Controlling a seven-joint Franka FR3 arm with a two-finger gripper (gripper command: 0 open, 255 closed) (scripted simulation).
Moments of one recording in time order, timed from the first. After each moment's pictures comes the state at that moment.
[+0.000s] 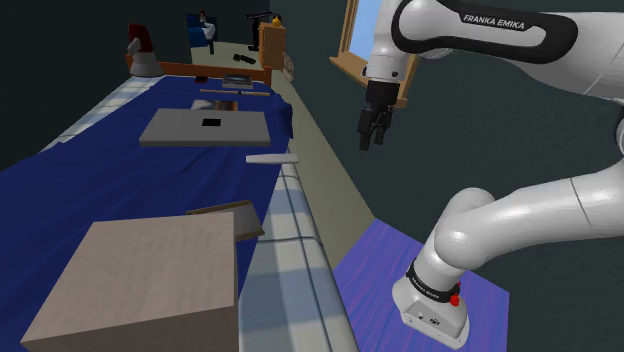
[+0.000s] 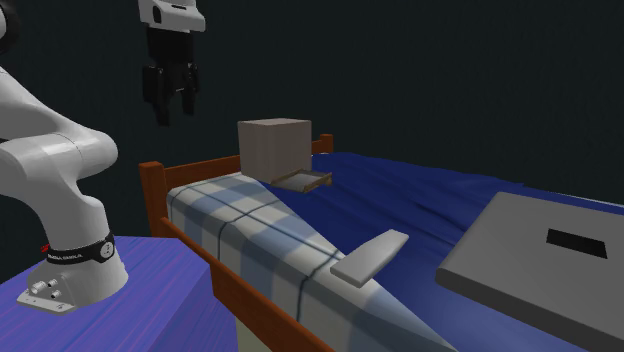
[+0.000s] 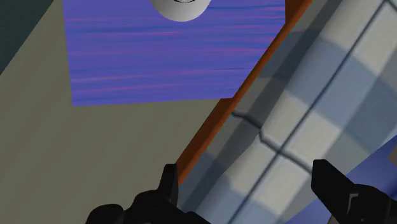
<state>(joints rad) -0.02 -0.74 -0.07 -2.34 0.09 1.44 -0.06</state>
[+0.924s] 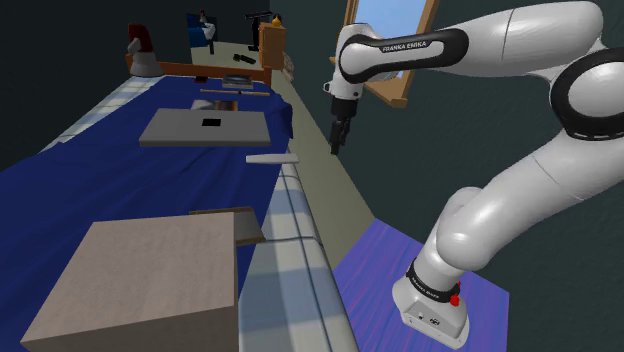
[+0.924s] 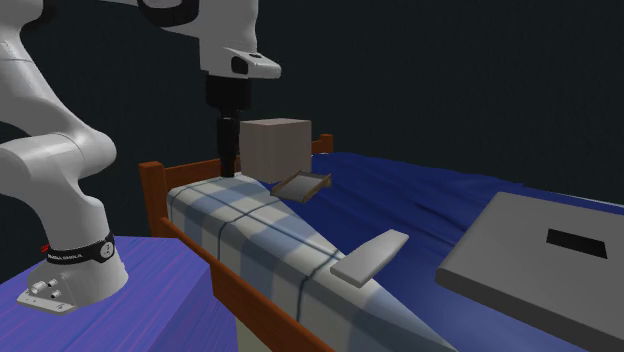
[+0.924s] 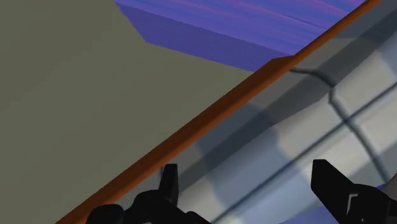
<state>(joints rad) 0.03 -0.38 -0.18 -2.27 -0.01 1.77 -0.42</state>
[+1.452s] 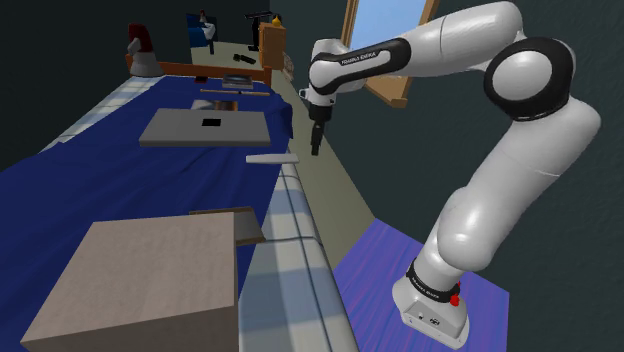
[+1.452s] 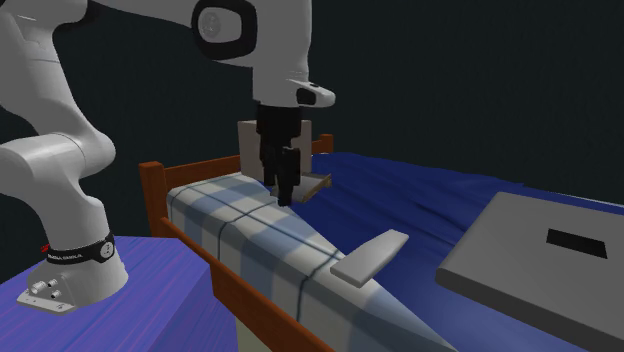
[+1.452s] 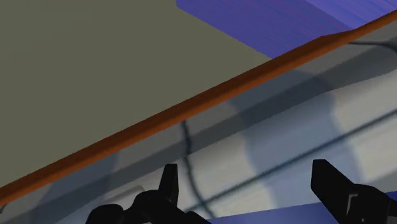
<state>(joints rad) 0.07 -0.10 -0.22 -2.12 0.01 1.93 -0.65</state>
